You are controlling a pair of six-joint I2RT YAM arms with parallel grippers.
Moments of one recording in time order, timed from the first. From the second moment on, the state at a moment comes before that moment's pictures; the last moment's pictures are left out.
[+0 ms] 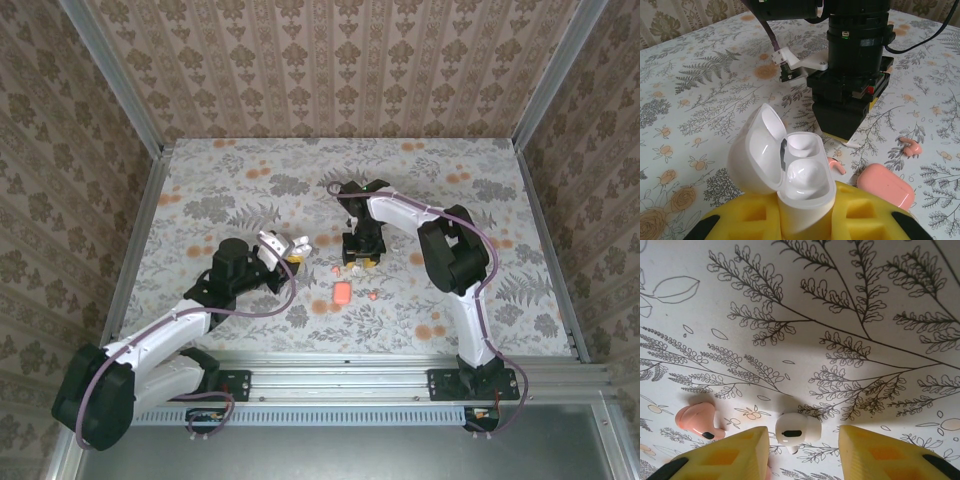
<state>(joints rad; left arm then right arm) -0.57 1.02 0.41 0.21 0.37 0.13 0.53 2.17 1.66 -1.13 -0.22 0.47</state>
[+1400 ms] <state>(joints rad) -0.57 1.09 0.36 0.30 0.37 0.12 0.53 2.03 1.43 -0.90 -0.22 0.54</state>
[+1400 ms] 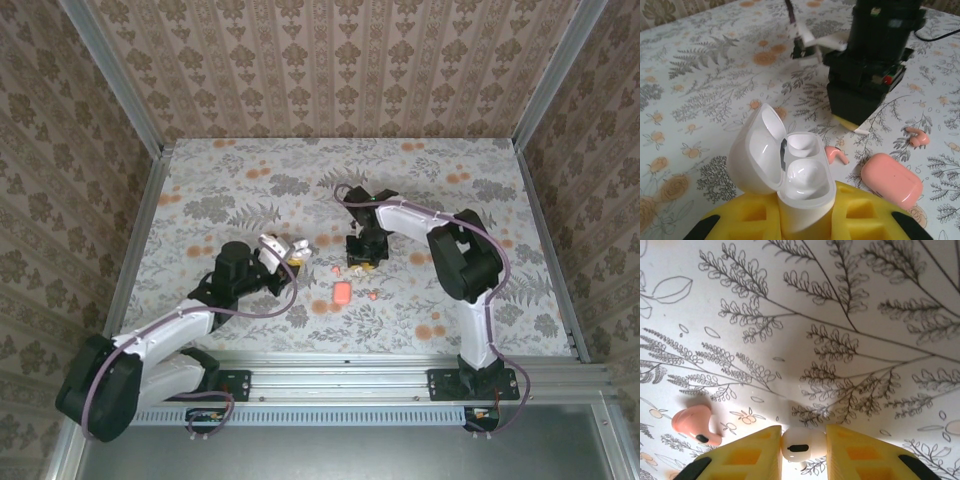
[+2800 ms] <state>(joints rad) -0.62 1.53 0.39 0.96 0.46 0.00 0.67 1.34 0.68 0.37 -0.02 0.68</state>
